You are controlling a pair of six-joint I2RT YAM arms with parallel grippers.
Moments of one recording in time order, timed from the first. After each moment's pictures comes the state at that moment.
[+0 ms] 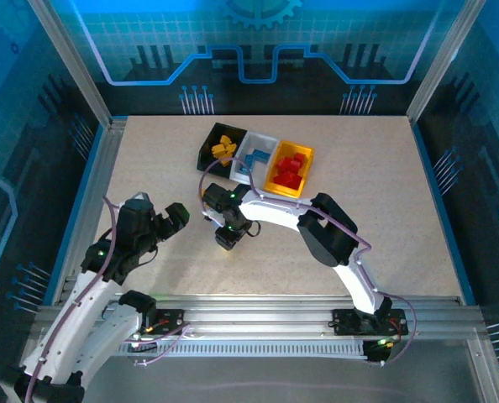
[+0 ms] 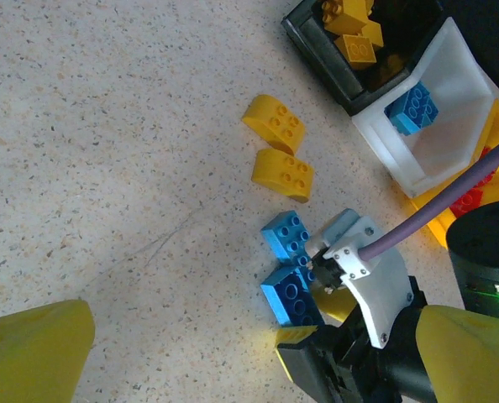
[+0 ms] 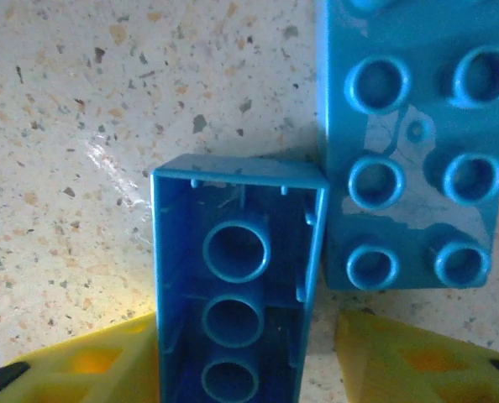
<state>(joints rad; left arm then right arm) -0.28 0.67 0.70 -0.77 -0.07 -0.87 0.94 2.21 1.72 -0.91 -0.05 0.04</state>
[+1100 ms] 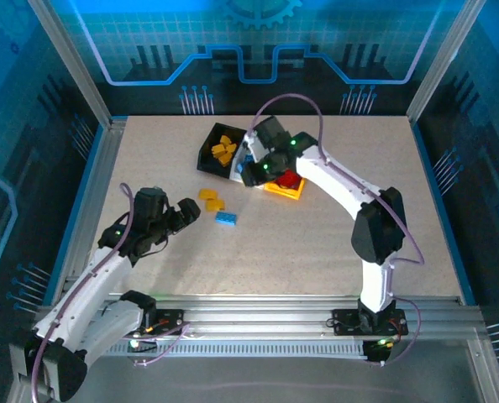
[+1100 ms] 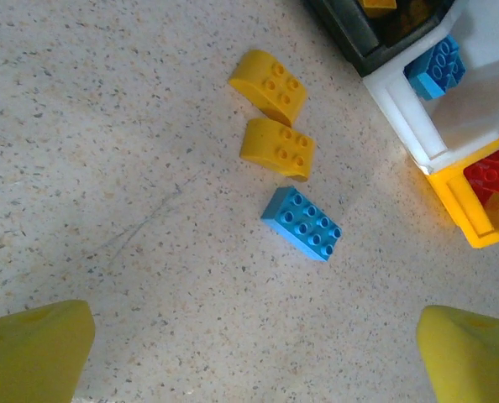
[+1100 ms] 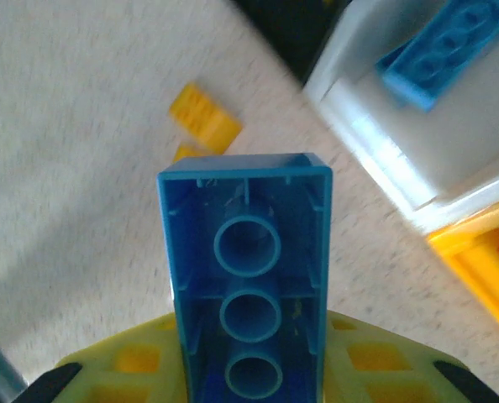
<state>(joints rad) -0.27 0.88 0.70 -0.66 0.03 -0.87 0.59 1.96 1.83 -0.90 -0.25 0.22</state>
